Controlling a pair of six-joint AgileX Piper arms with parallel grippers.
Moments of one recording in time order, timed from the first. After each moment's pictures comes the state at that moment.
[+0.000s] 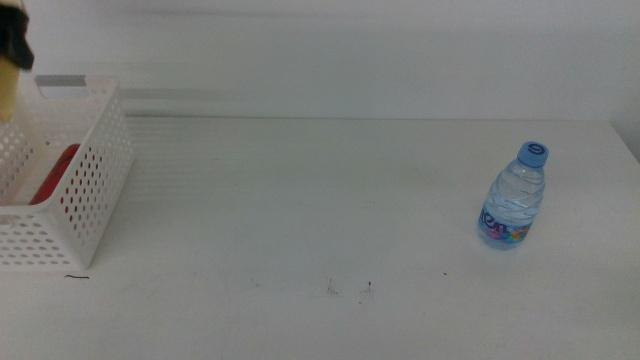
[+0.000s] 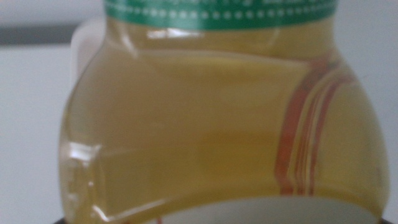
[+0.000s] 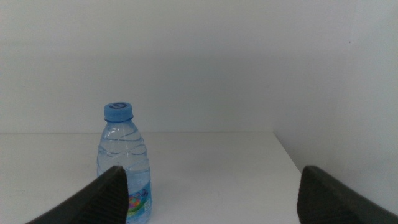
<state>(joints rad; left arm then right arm) 0.27 1.90 -1.98 -0.16 1.23 0.34 -0.07 0.00 0.00 0.04 0.09 -0.06</state>
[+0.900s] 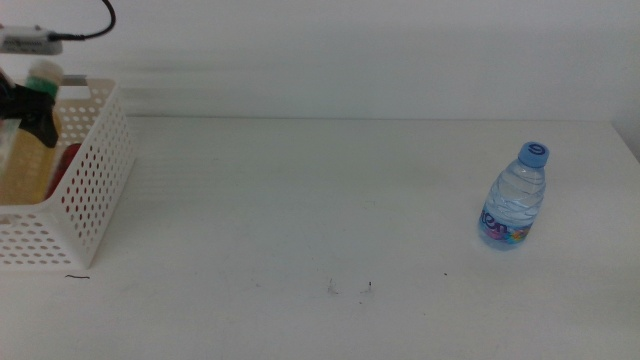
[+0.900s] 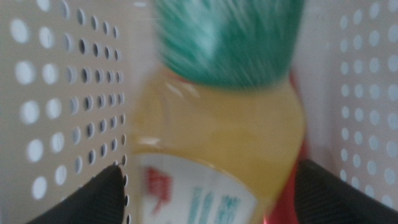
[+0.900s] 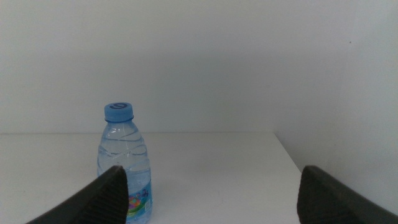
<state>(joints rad) 0.30 2.16 -1.99 -0.11 1.22 0.36 -0.07 0.00 0.00 0.04 0.09 -0.06</state>
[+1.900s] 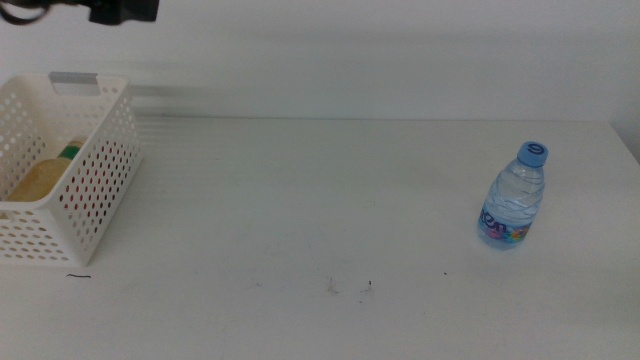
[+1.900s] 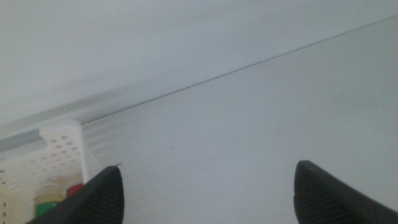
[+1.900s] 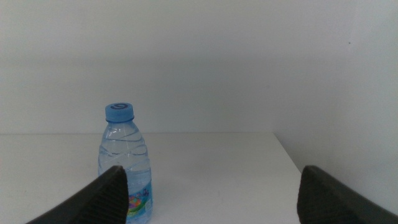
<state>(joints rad) -0.10 1.38 -1.53 -0.28 0.93 0.36 -0.07 0.00 0.00 0.04 0.09 -0.06</state>
